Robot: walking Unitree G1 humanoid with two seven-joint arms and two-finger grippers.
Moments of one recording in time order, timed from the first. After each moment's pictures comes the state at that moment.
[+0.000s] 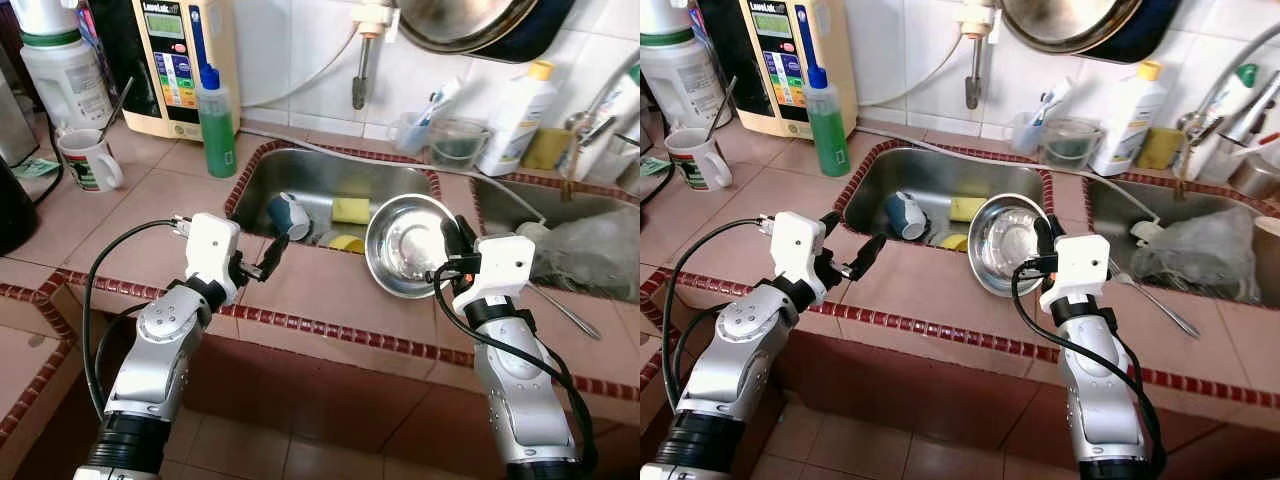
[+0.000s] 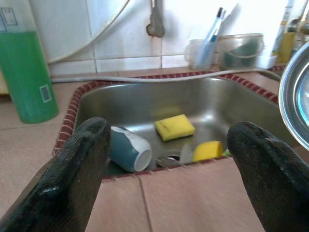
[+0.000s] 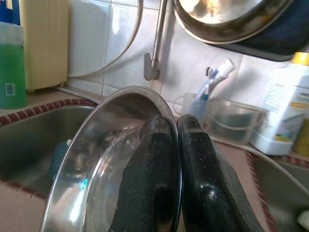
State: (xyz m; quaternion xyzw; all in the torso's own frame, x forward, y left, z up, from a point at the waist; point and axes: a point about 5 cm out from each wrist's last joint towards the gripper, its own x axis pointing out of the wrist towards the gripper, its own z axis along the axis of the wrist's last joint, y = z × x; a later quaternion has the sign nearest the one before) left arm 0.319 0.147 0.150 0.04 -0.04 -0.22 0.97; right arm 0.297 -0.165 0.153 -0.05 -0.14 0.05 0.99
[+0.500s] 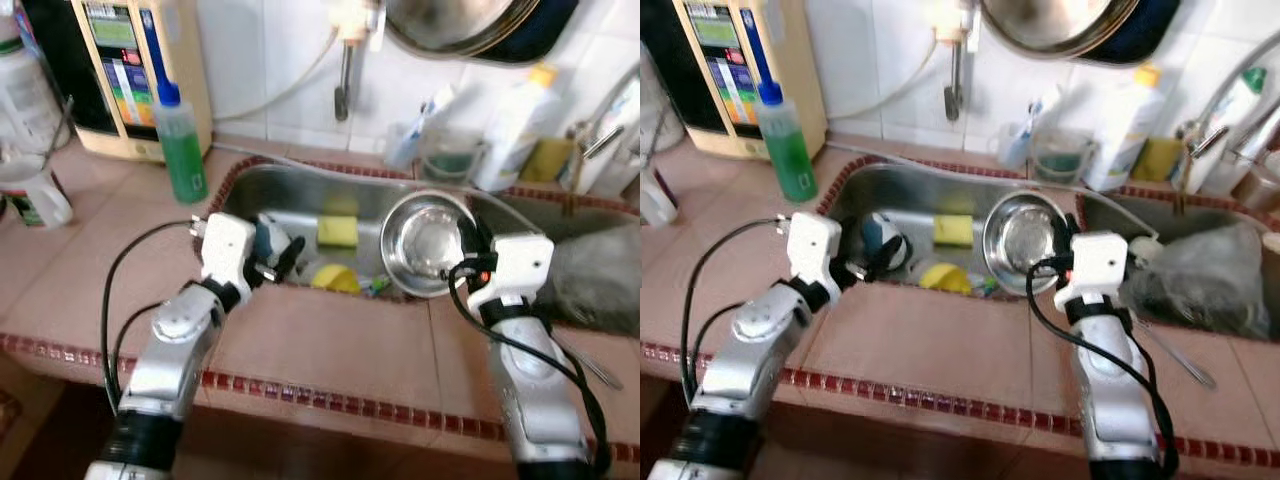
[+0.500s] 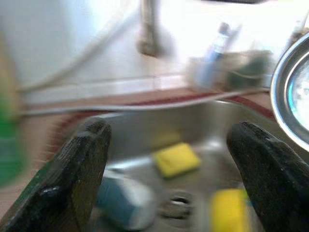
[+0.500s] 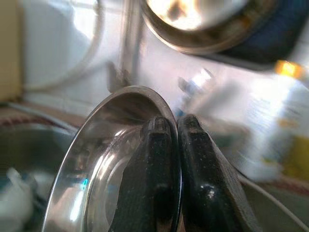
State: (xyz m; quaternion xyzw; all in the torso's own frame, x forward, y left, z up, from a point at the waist) left arm 0.322 0.138 0.154 0.04 -0.04 -0.24 0.97; right arm 0.297 -0.174 0.158 -0.05 -0.15 0.04 0.99
